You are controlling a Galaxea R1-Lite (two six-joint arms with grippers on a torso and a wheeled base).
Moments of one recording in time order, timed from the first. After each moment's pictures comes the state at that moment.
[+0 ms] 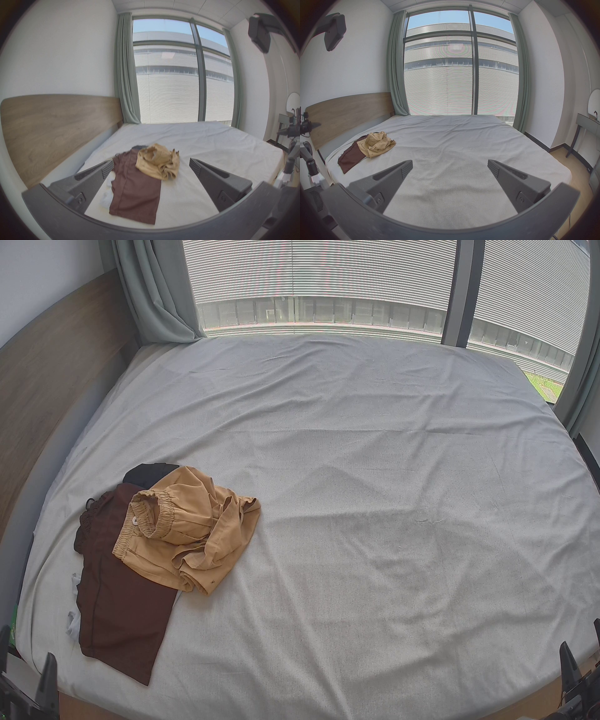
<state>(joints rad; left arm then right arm) 0.00 0.02 -0.08 -0.05 -0.01 0.02 -0.01 0.02 -0.02 0.00 0.01 0.00</state>
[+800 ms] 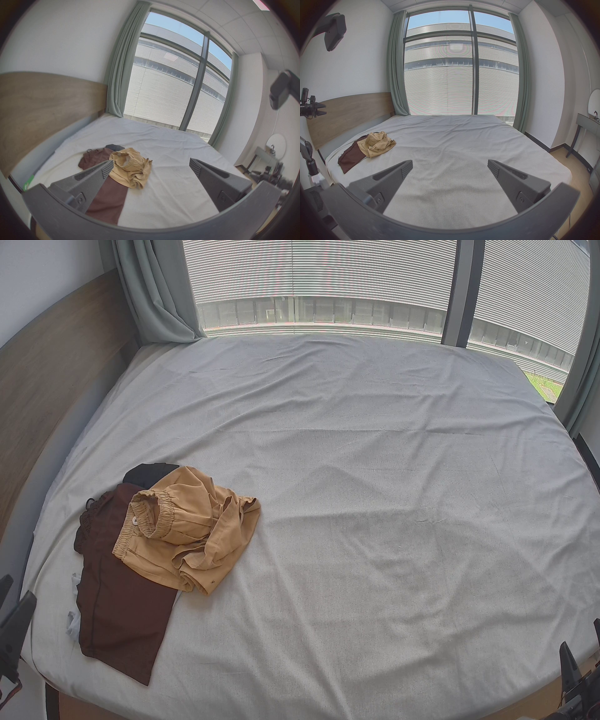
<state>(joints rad) -0.16 0.41 -0.34 -0.09 -0.08 -0.24 0.00 0.02 -0.02 0.00 0.01 0.00</state>
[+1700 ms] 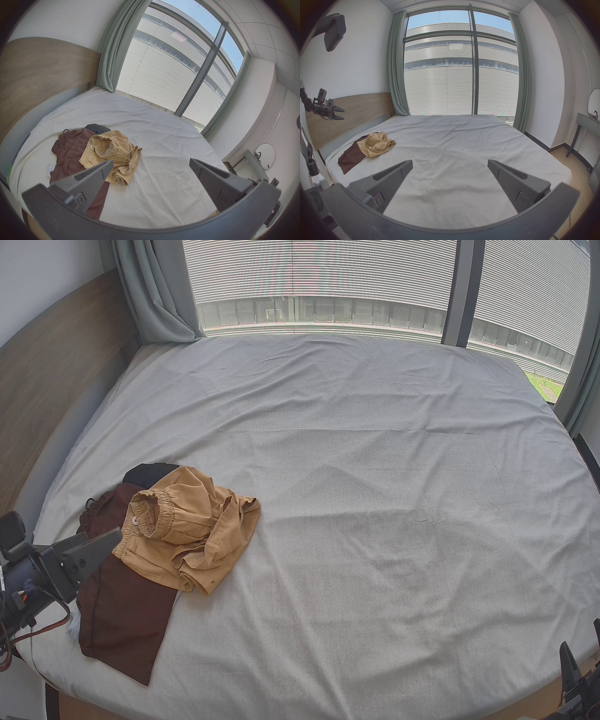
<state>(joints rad) -0.19 1.02 -0.38 -0.47 -0.18 -0.33 0.00 0.02 -0.02 0.00 0.01 0.00</state>
